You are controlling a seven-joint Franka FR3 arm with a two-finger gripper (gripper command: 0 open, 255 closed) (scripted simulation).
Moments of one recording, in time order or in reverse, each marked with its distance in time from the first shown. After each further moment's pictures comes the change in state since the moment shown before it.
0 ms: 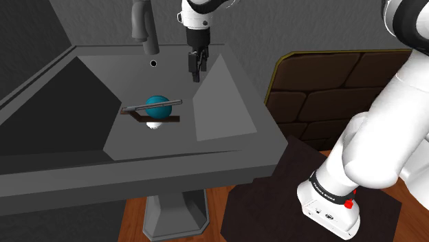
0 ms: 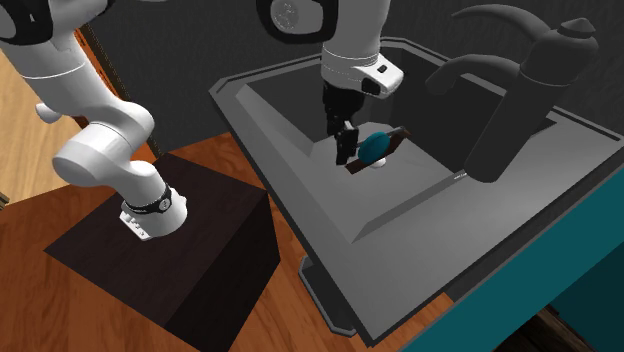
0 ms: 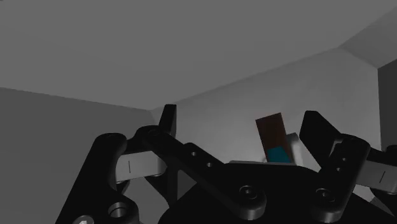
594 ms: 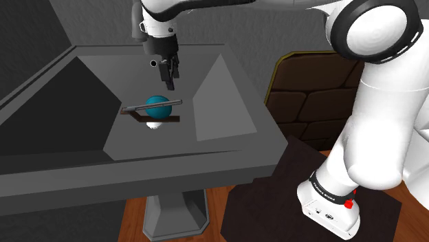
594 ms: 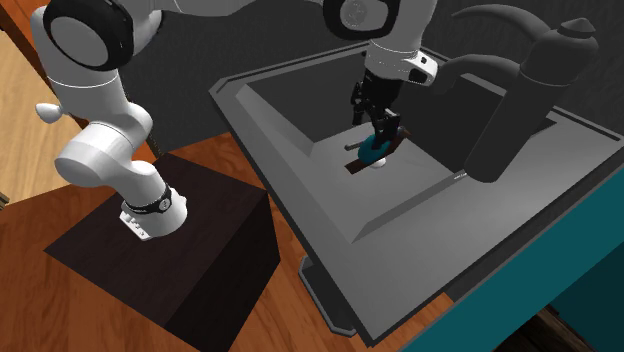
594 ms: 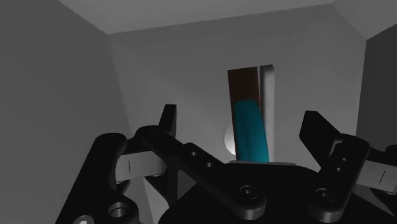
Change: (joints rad) arm 0.078 0.284 0.065 0.340 -0.045 -0.110 -0.057
